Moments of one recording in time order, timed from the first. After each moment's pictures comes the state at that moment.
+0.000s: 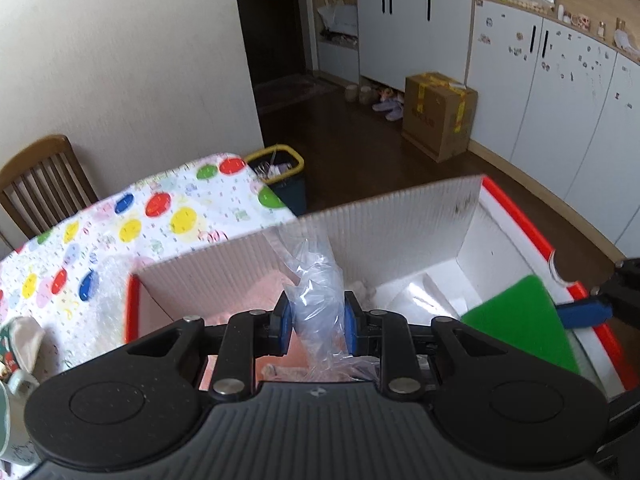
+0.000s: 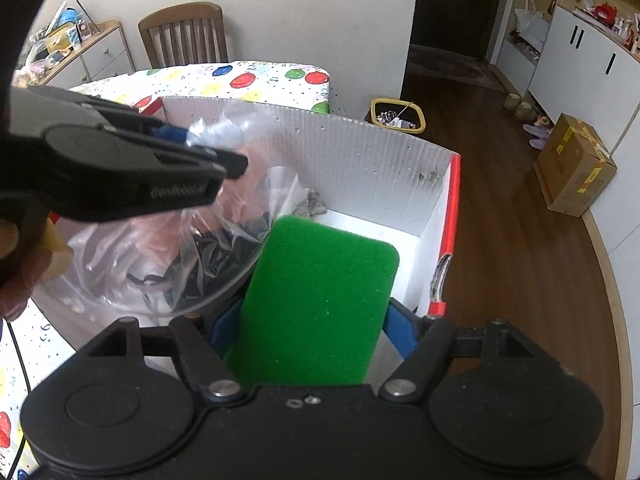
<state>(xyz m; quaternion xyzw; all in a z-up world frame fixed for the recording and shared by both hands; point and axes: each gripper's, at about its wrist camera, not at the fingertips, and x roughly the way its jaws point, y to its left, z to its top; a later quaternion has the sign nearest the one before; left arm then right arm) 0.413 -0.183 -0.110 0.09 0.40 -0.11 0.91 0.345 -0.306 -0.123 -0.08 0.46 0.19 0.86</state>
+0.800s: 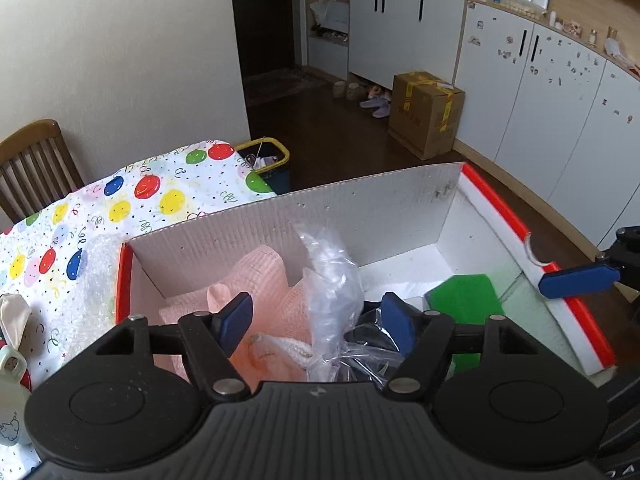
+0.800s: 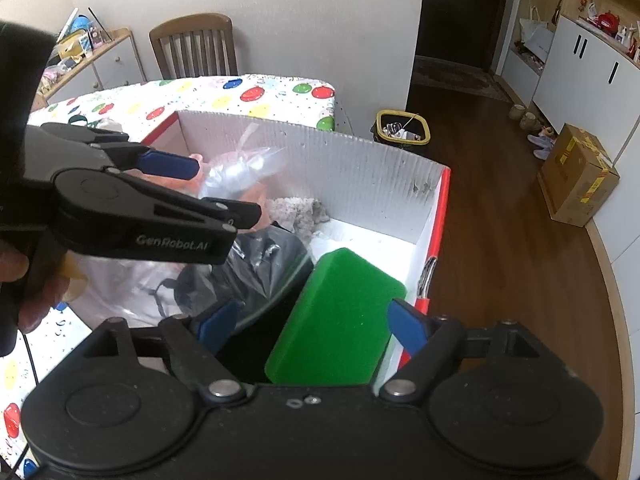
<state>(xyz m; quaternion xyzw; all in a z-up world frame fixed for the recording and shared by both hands) 0.393 -0.178 -0.107 0.07 0.41 -0.12 0.90 0.338 -0.316 -0.106 -0.07 0.45 0.20 0.87</state>
